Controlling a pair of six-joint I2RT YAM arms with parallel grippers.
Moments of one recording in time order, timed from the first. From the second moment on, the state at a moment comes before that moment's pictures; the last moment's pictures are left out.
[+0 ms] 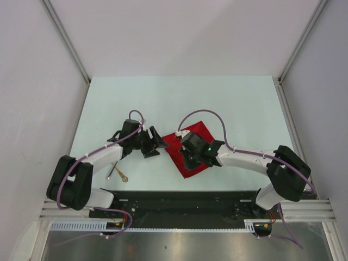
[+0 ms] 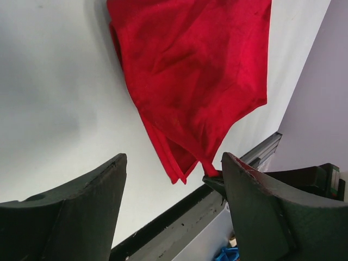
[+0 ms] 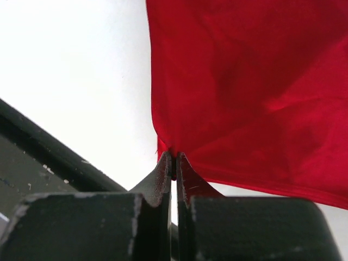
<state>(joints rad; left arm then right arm) -0.35 1.37 0.63 -0.09 0.48 -0.88 0.98 1.54 0.94 -0.37 0.01 0.44</state>
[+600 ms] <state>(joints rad) -0.35 1.31 0.63 -0.12 0.46 -0.87 1.02 1.59 0.94 -0.43 0.01 0.41</state>
